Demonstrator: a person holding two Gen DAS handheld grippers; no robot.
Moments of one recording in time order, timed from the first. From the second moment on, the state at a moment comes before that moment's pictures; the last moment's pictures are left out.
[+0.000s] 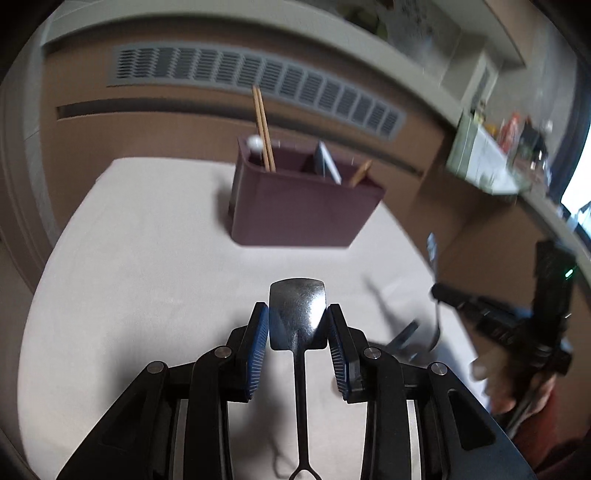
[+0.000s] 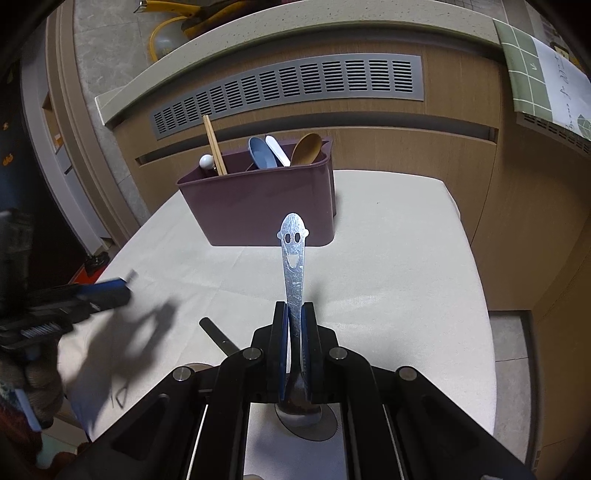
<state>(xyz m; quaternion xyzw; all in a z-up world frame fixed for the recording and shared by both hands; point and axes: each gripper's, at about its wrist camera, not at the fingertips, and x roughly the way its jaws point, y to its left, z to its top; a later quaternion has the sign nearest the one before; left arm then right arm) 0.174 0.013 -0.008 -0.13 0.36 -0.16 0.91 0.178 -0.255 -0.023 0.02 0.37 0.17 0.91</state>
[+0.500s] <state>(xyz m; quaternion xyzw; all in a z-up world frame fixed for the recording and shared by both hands) 0.211 0.016 0.137 -0.15 0.09 -0.18 0.97 0.184 -0.244 0.094 0.01 0.18 0.19 0.97</state>
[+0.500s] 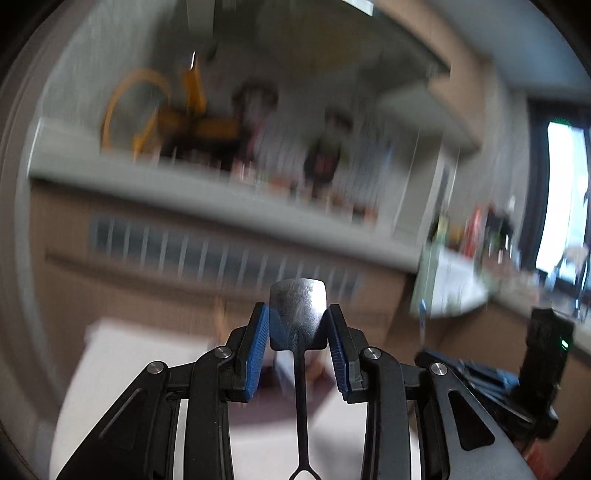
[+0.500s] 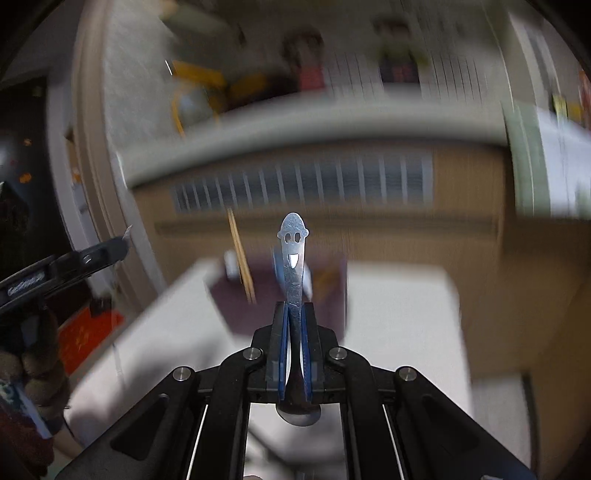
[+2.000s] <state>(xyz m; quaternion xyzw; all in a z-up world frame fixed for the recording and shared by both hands) 0.177 -0.037 -0.054 -0.06 0.40 -0.25 0.88 0.170 -0.284 -0.027 0.03 0.41 0.23 0.88</state>
